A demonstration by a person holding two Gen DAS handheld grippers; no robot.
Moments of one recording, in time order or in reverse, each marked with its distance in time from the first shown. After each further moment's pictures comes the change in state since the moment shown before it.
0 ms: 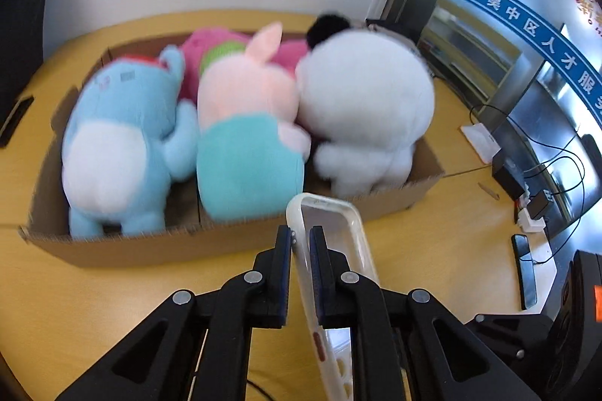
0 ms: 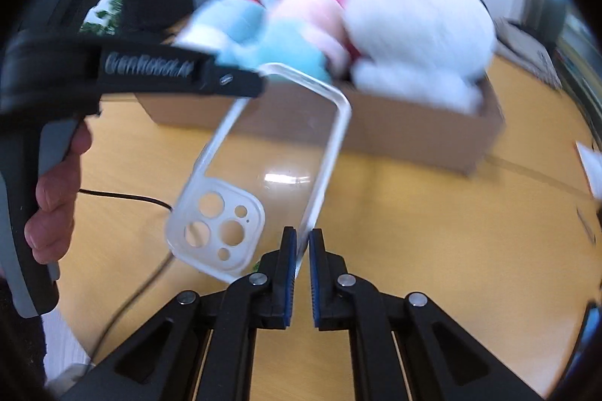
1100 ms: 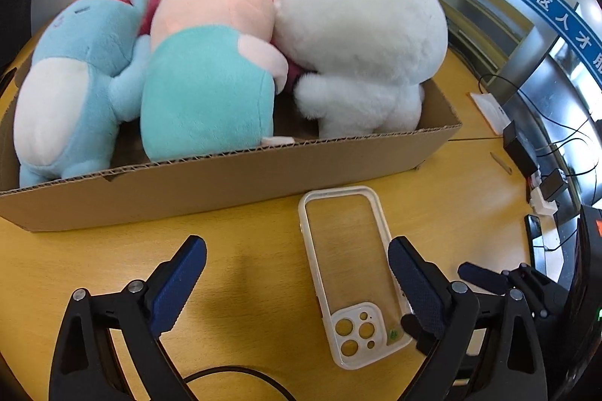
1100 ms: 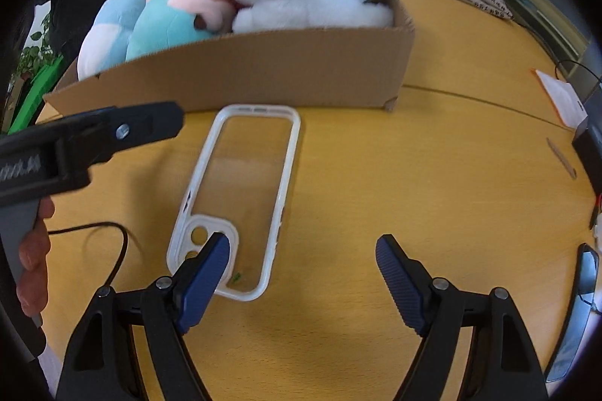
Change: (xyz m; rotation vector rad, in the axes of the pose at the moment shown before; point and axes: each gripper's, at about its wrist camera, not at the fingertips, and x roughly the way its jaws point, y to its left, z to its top) left arm 0.077 -0.031 -0.044 -0.050 0.163 -0.040; right arm 0.045 -0.083 -0.026 0.210 0.176 -0.129
